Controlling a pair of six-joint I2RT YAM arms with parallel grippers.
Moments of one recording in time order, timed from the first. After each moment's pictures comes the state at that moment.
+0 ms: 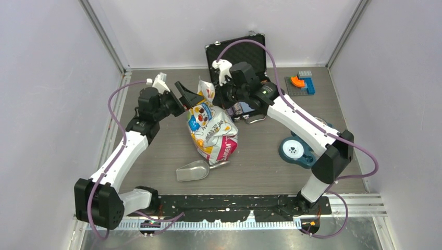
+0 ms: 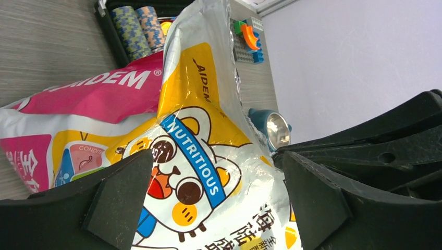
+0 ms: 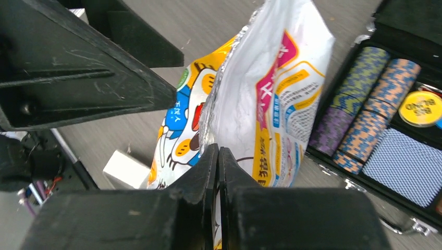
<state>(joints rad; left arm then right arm) -0.25 1.16 0.91 -0.02 0.39 -0.82 0.73 1.70 1.71 -0.58 -0.22 0.10</state>
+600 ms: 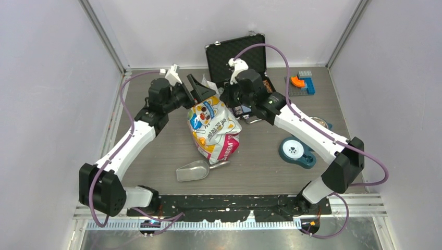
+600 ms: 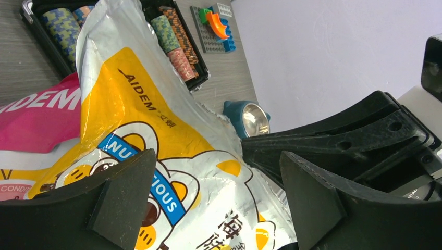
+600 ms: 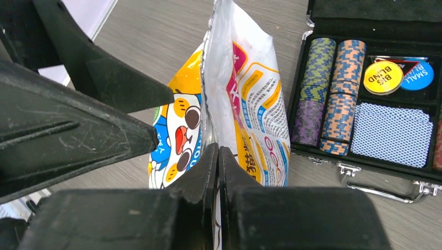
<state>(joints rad) -0.35 1.29 1.05 0.03 0.42 -0.84 0.73 1.56 1.50 -0.38 0.04 0.31</state>
